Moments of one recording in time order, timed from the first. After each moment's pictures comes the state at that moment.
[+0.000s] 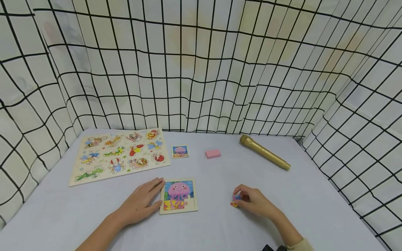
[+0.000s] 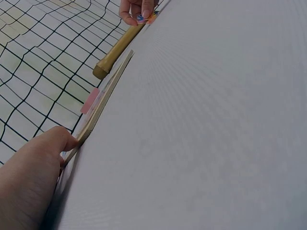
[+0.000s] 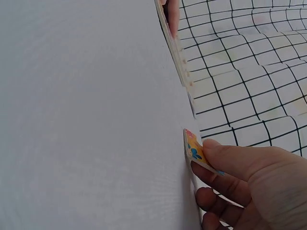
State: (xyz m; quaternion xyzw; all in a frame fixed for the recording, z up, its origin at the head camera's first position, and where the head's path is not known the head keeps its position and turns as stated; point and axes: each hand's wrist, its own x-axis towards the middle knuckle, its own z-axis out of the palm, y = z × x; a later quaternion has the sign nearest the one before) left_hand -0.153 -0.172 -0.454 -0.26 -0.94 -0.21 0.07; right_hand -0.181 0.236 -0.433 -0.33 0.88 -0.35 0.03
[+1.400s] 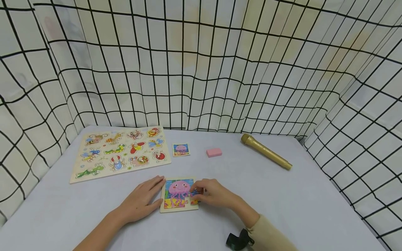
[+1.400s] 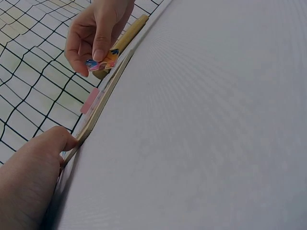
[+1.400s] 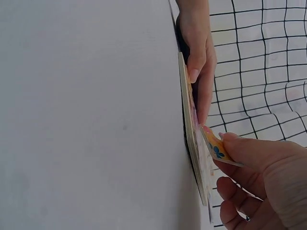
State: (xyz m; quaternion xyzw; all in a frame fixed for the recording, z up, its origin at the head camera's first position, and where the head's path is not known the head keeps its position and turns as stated) left_hand -0.153 -0.172 -0.452 -0.26 -0.94 -0.21 0.07; right_hand -0.202 0.110 -0.417 -0.44 0.84 -0.30 0.08
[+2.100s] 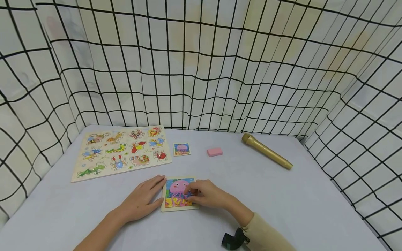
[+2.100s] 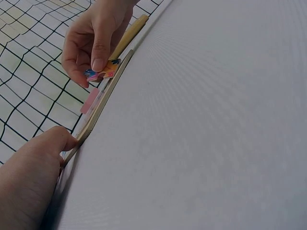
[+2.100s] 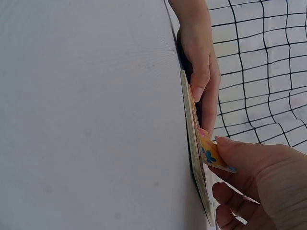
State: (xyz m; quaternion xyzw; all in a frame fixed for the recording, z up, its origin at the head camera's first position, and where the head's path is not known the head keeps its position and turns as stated) left_hand -0.153 -0.172 -0.452 -0.26 -0.94 -0.21 0.06; right_hand -0.201 0.090 -0.423 -0.45 0.84 -0.30 0.10
